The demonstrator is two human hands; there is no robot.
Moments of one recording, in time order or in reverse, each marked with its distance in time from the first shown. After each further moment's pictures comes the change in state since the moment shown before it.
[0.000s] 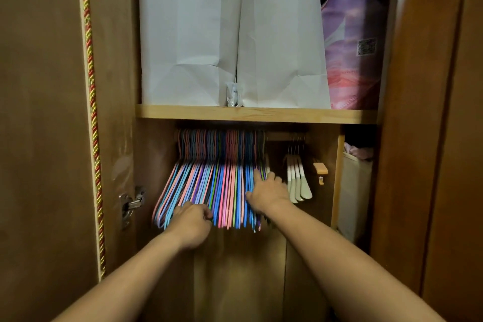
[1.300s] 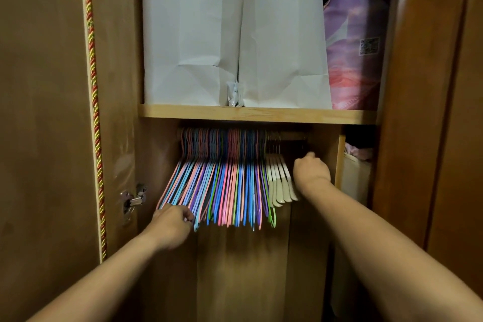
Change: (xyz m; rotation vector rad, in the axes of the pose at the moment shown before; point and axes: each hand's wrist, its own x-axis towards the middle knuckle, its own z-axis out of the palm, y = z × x) left_hand -0.011 -0.031 -0.017 0.059 0.037 -0.039; right_hand 0.011 0.079 -0.061 -0.321 0.131 0.119
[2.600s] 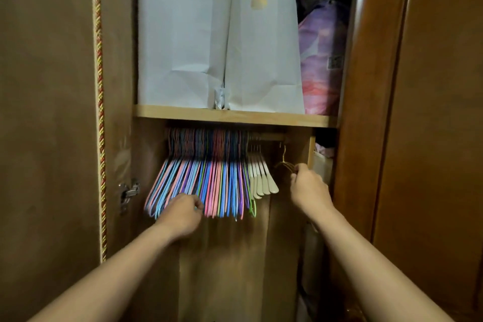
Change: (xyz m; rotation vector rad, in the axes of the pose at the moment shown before) left_hand -0.033 0.055 -0.007 -0.145 0.003 0.080; right_hand -0.125 0.036 -0.040 0.658 0.185 0.105
